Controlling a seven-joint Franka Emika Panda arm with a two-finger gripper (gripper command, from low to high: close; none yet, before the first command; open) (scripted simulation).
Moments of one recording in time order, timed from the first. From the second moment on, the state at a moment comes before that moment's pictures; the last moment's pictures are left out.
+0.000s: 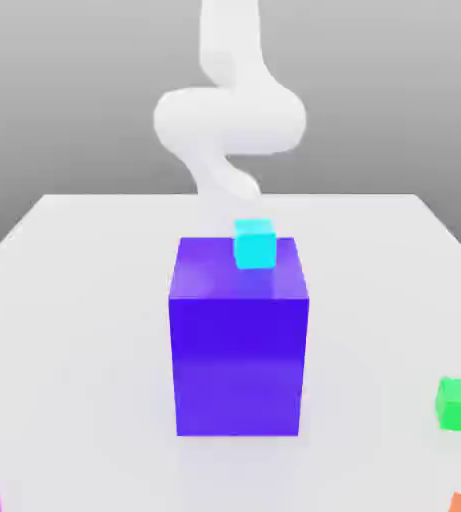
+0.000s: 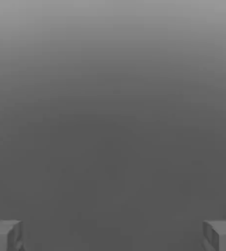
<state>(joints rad) -0.04 -0.71 0.00 -2.29 -0.01 2.32 0.84</state>
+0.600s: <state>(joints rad) -0.24 -0.05 -0.09 -2.20 -0.03 2.47 1.13</state>
